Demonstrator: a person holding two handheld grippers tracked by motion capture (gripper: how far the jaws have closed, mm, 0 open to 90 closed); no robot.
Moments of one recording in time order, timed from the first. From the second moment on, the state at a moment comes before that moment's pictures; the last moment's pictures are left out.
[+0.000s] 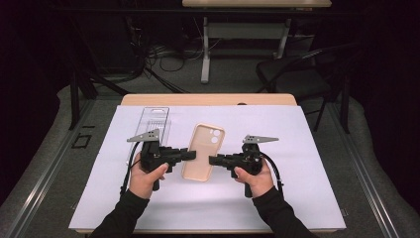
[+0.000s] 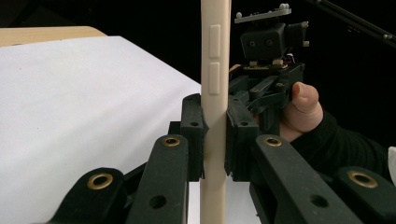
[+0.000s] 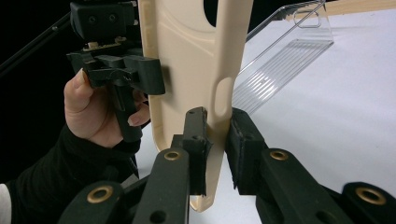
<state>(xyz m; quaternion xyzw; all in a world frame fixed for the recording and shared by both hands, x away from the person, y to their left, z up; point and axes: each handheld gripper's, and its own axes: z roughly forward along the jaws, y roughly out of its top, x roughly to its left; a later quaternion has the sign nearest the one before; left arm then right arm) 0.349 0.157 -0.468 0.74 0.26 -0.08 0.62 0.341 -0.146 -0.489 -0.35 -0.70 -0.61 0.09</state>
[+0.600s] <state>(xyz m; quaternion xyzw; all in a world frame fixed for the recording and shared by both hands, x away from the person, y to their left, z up) 0.349 0.156 -0.469 0.74 0.26 -0.08 0.62 0.342 -0.147 -0.492 -0.36 -0.69 -0.61 0.10</state>
